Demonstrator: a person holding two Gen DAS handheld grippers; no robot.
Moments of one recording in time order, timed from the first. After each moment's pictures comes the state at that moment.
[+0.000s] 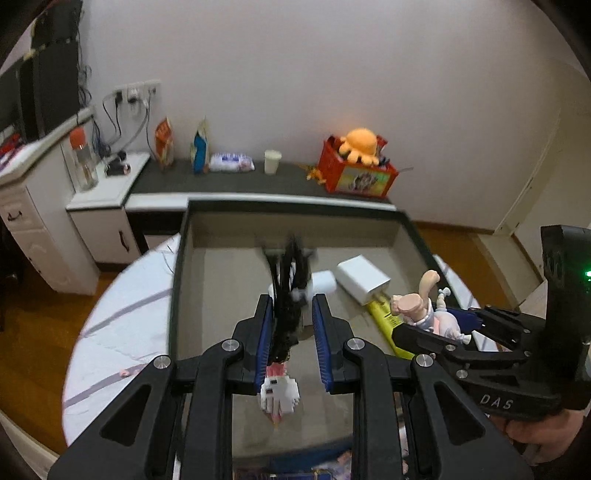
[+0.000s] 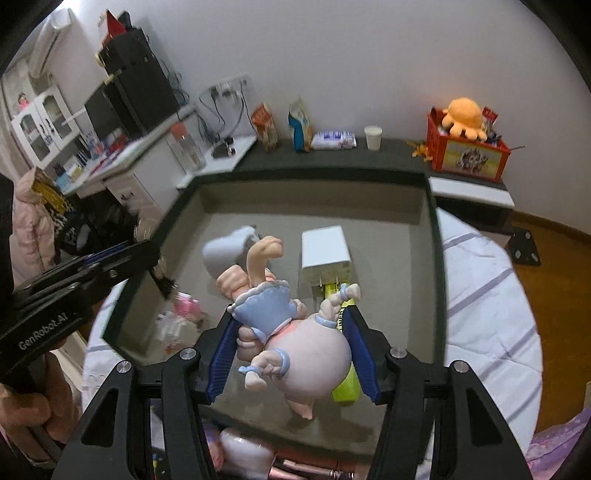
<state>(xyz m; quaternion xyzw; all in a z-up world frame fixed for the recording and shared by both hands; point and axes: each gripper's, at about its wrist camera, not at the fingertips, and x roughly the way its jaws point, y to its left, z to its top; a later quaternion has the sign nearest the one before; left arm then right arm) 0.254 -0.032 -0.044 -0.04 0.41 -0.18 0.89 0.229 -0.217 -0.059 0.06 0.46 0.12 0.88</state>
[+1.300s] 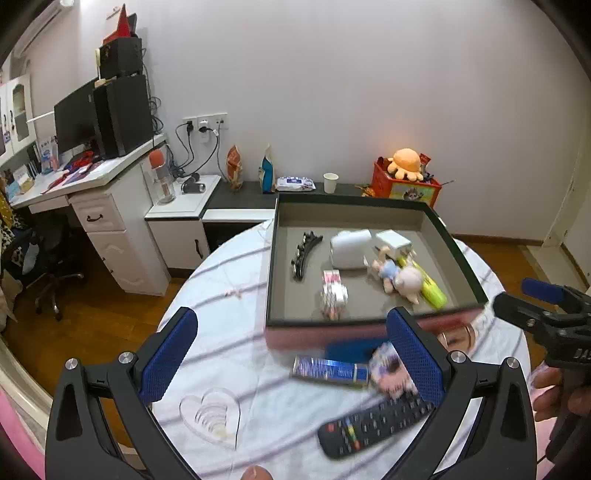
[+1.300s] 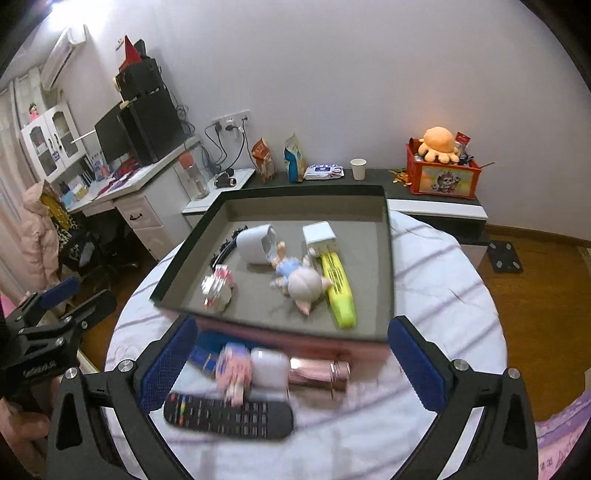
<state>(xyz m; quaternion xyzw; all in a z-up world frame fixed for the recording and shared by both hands) 0.108 0.022 0.003 0.01 0.35 -0.06 0.93 0.108 -0.226 -0.004 0.07 0.38 0.09 0.92</state>
